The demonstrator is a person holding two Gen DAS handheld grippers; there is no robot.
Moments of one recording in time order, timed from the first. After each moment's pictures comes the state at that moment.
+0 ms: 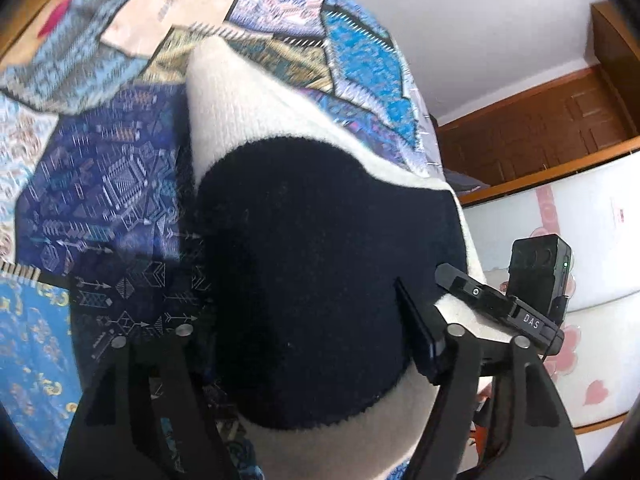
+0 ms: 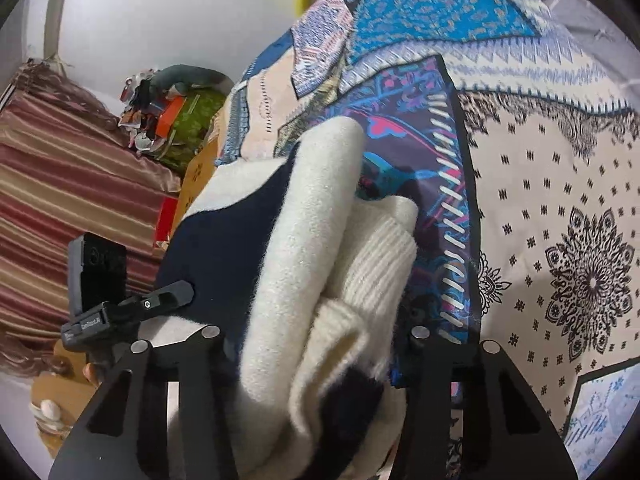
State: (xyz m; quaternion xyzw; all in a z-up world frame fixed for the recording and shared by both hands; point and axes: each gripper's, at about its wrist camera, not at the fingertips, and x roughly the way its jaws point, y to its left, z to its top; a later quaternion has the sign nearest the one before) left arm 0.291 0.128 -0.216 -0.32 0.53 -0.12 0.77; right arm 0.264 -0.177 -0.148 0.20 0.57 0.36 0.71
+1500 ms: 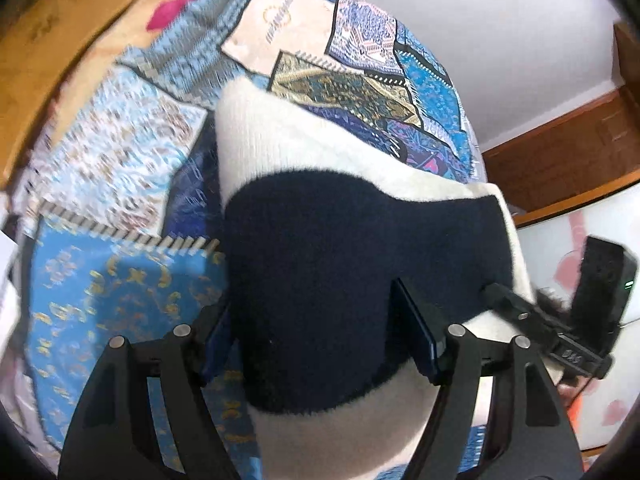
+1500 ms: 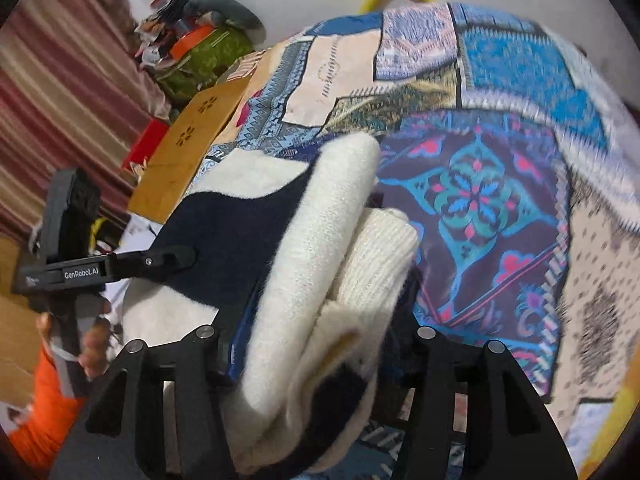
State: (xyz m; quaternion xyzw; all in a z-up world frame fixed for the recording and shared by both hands) left arm 0.221 0.218 -0.217 -0.30 0.53 -0.02 0.80; right arm 0.222 -0.053 -0.124 -0.01 0.53 0.38 0.75
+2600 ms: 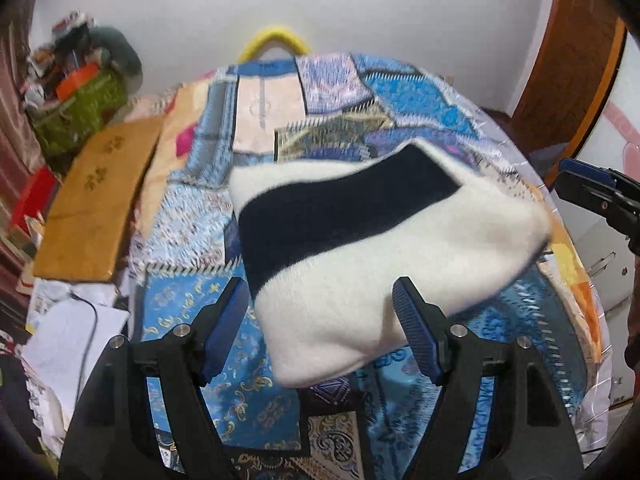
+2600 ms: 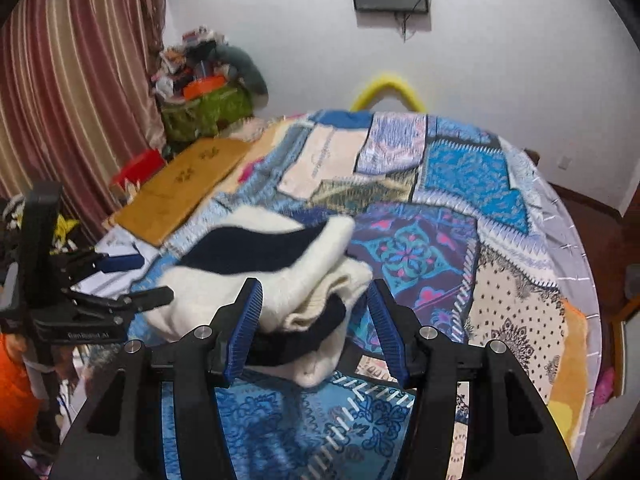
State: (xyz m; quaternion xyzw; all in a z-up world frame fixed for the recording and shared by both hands) left arm 0.136 0.129 -0.143 -0.04 0.45 0.04 0.89; right arm 0.141 -0.102 -0.045 -0.06 0.37 0.35 0.86
